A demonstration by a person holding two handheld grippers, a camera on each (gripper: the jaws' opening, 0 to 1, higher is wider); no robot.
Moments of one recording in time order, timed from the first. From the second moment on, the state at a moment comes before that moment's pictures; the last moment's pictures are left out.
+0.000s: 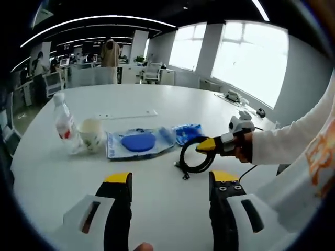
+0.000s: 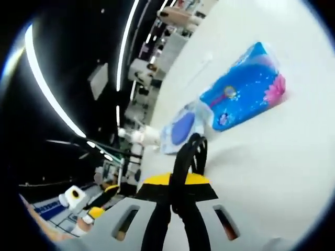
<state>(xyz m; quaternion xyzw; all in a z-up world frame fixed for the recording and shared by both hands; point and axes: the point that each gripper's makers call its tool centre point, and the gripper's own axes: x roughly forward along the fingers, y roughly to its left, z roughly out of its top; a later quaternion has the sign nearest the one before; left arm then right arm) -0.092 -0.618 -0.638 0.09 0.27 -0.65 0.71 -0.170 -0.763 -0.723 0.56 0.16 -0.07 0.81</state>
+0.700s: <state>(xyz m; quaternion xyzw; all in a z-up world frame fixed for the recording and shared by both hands) -0.086 -0.617 -0.653 0.09 0.29 -0.64 0.70 -0.191 -0.790 -0.761 0.39 0.27 -0.16 0.87</state>
